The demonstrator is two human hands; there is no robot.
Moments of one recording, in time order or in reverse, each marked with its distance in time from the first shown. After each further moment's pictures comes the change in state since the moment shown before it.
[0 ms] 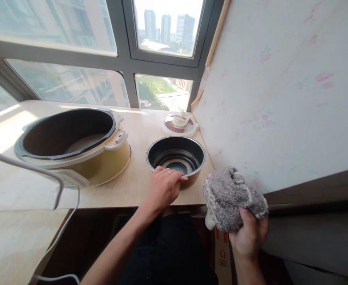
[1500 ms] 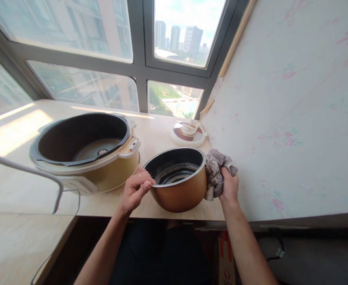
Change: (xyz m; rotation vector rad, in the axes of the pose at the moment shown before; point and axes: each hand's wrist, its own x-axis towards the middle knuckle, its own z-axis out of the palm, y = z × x) left_hand -0.033 -0.099 -0.052 -0.589 0.200 -0.194; right_hand 0.077 0.029 0.139 0.055 -0.151 0.307
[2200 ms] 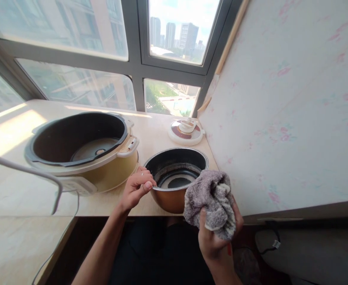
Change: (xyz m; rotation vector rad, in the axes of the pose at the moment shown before) left_hand 0.004 0.002 -0.006 -0.027 -0.176 0.033; right_hand -0.146 0.025 -0.036 -0.336 0.077 -0.860
